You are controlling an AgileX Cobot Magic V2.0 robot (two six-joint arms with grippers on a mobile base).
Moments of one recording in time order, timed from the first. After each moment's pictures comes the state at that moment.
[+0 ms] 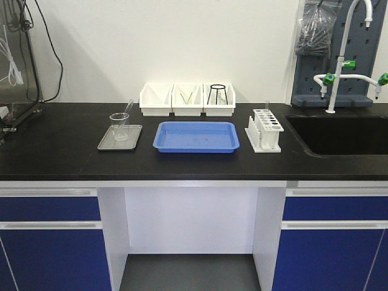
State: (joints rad) left arm -0.04 -0.01 0.03 0.02 0.12 -0.03; right arm -0.07 -0.01 0.03 -0.03 0.15 0.00
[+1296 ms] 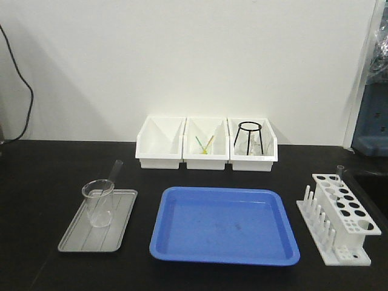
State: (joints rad) left arm -0.04 -0.01 0.03 0.02 0.12 -0.03; right arm -0.07 -0.01 0.03 -0.03 0.14 0.00
